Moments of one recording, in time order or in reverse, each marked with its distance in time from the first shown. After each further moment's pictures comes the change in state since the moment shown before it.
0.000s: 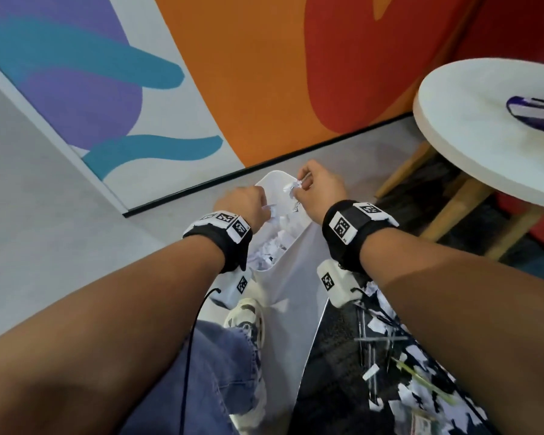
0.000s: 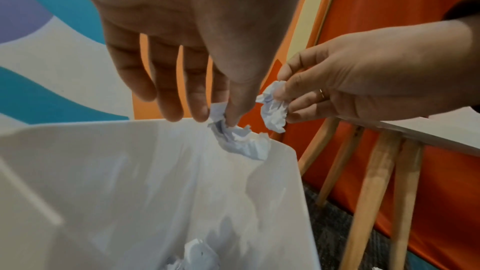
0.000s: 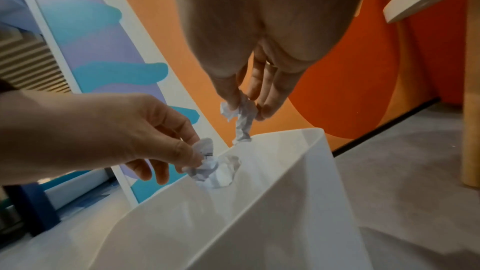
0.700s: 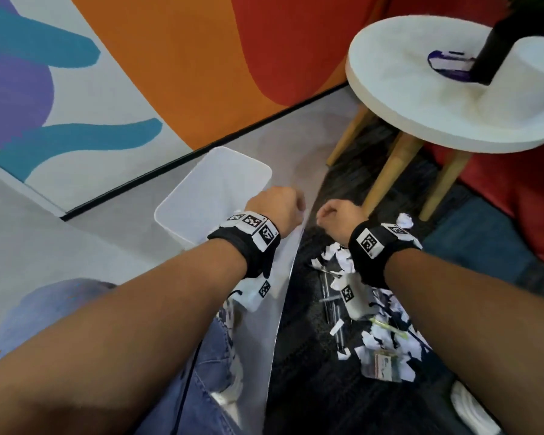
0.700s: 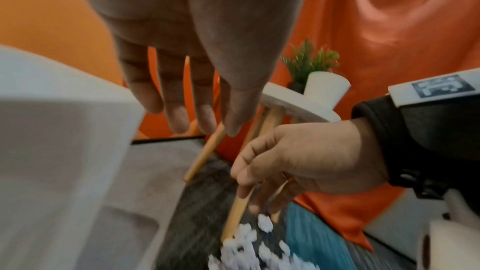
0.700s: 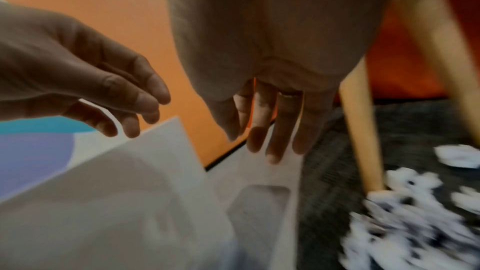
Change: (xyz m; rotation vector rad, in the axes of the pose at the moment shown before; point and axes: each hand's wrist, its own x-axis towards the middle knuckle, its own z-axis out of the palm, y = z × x) left_hand -0.046 0.127 0.047 -0.129 -0.192 0.354; right_hand -0.086 0.133 -0.056 -0.195 -0.103 0.439
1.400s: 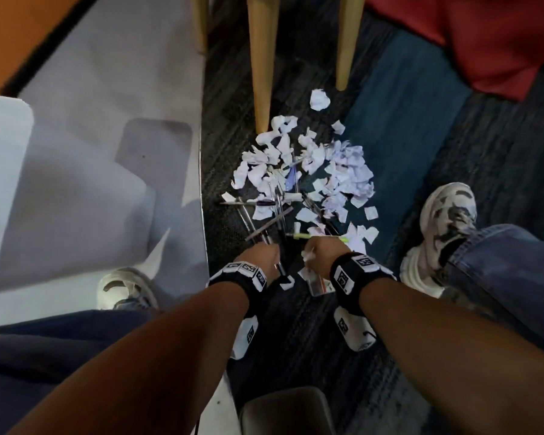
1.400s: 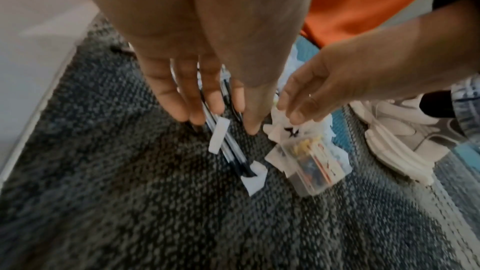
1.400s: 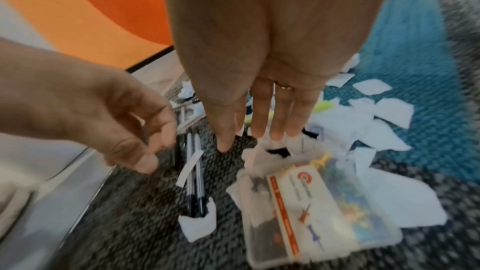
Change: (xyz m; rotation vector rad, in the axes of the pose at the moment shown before) left_hand 0.006 0.048 0.299 0.176 -0.859 0.100; right_hand -0.061 0.270 0.101 -0.093 -0.504 0.392
